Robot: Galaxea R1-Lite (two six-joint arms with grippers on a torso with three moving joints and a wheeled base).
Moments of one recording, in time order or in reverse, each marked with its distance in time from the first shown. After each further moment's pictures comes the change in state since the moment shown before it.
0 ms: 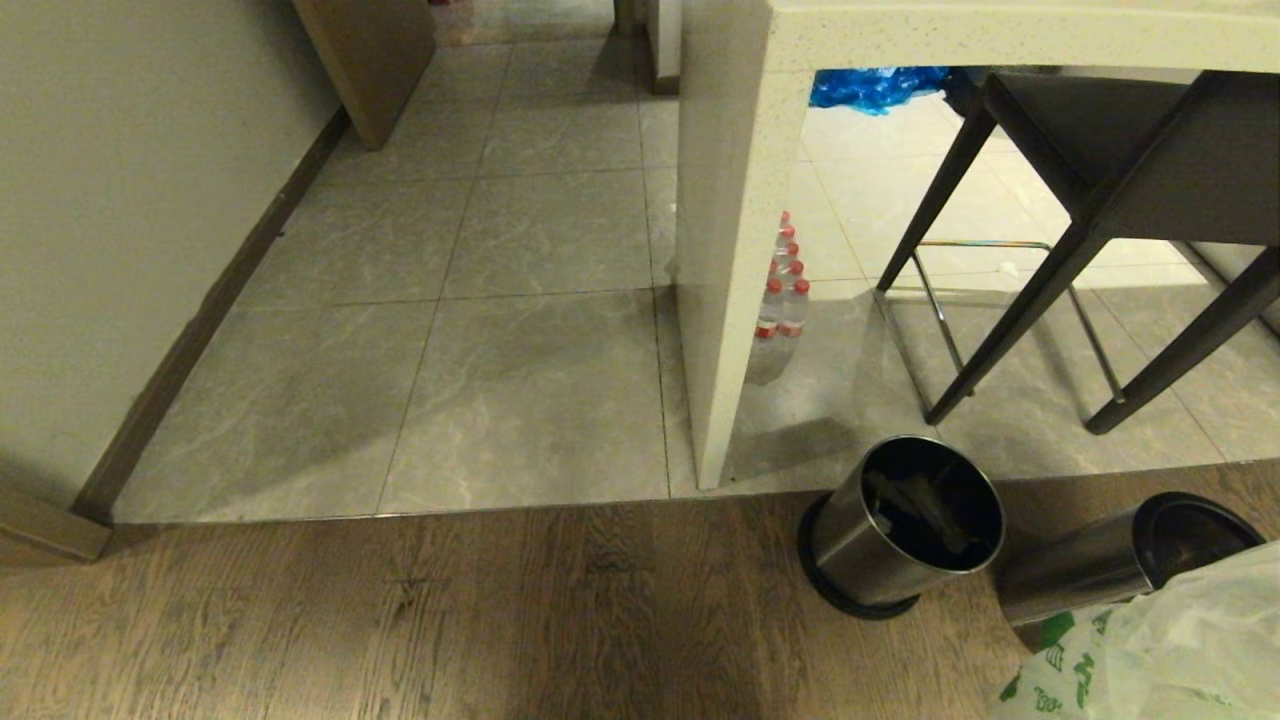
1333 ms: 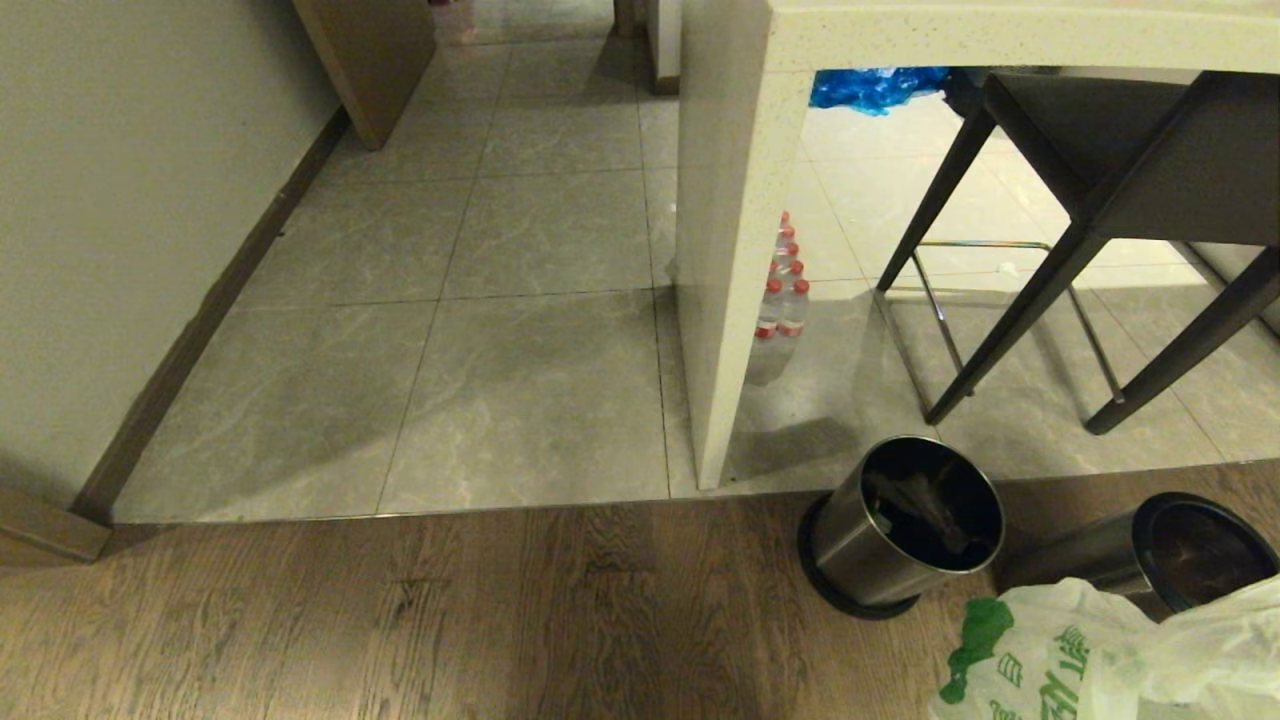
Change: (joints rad) left arm 0.000 0.000 0.000 0.000 0.000 0.000; right arm 0.056 -0.274 0.199 -0.174 0.000 0.075
